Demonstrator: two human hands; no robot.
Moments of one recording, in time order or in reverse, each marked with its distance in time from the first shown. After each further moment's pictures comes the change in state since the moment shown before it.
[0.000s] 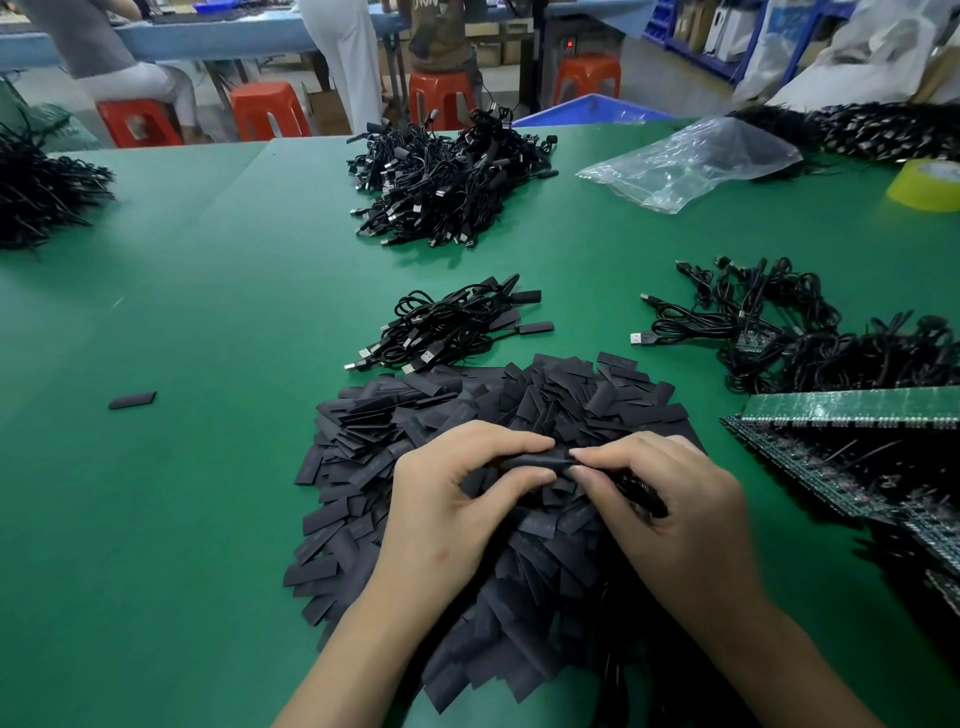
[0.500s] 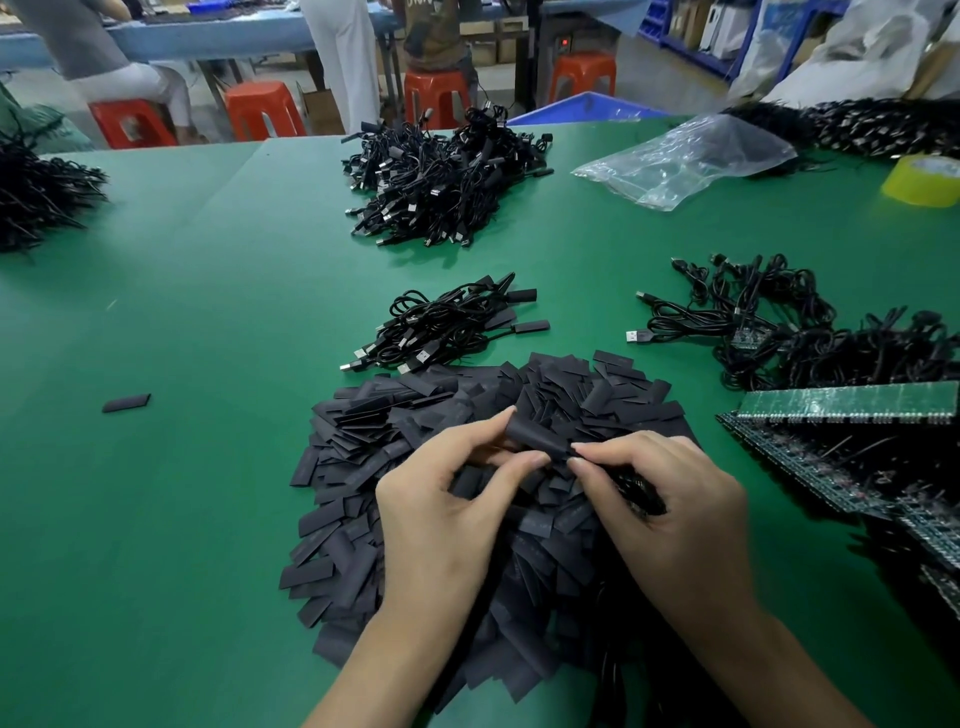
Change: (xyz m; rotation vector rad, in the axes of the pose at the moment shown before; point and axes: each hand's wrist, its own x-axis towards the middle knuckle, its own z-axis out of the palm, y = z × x) left_hand -0.009 0.011 0.013 -0.001 0.264 -0.082; right_hand -0.003 -0.004 0.004 0.002 0.068 0.050
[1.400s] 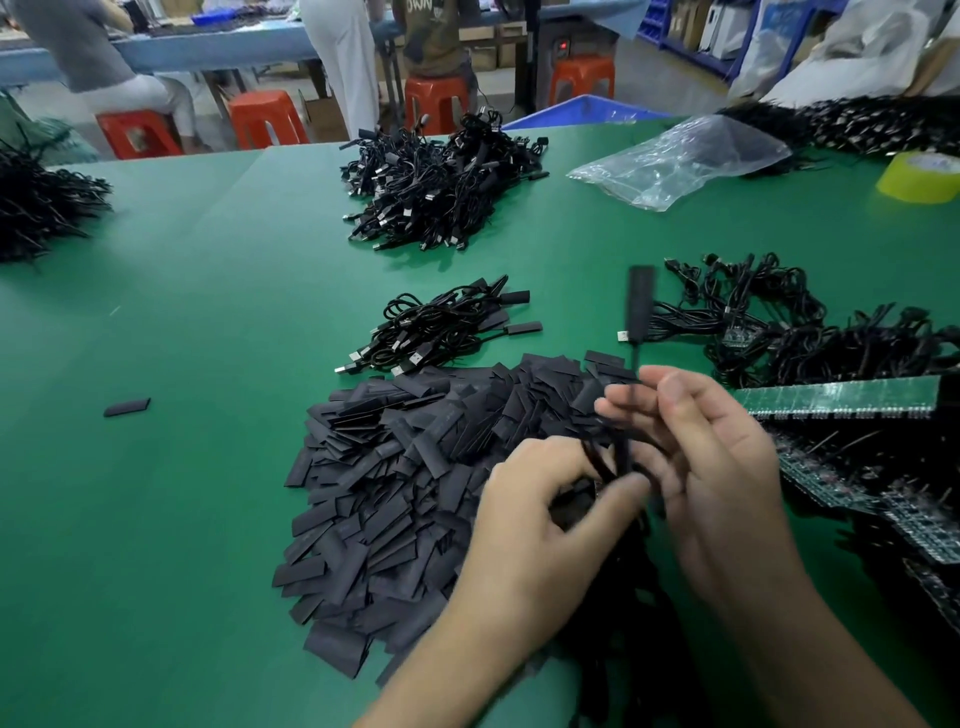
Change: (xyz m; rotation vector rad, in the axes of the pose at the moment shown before) left_hand -0.010 0.040 0.039 -0.033 -0.370 -0.100; right_hand 0.028 -0.003 -0.017 1.049 0.168 0.716
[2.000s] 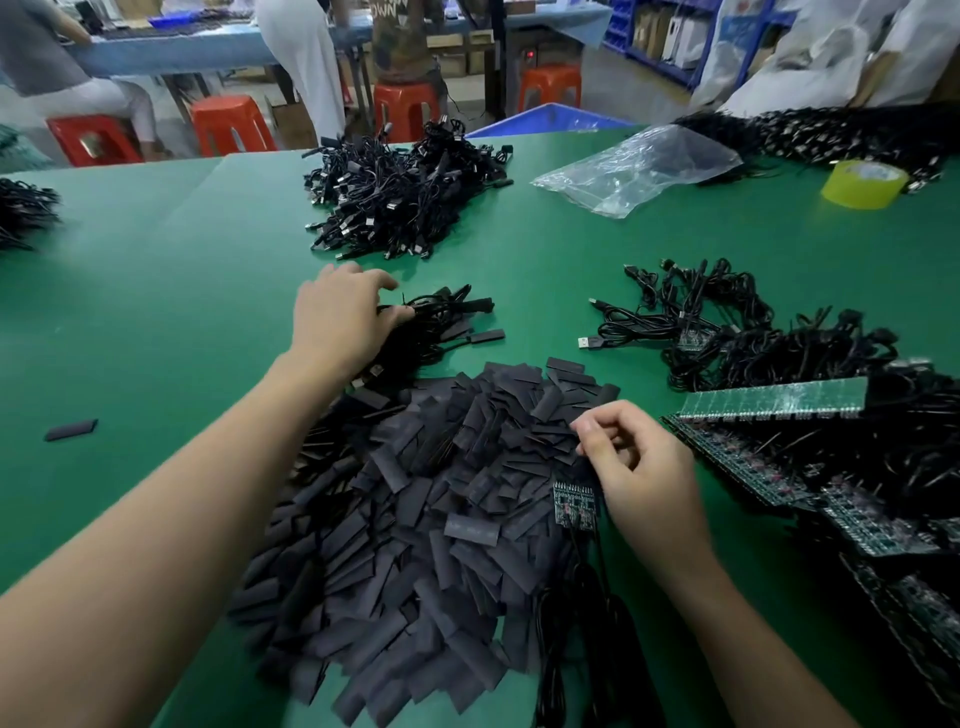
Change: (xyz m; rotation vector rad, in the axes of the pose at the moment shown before) left_hand 0.181 -0.071 -0.111 1.079 -0.004 -0.131; right_hand 0.021 0.034 -0.040 -0.819 -0.050 -0.228
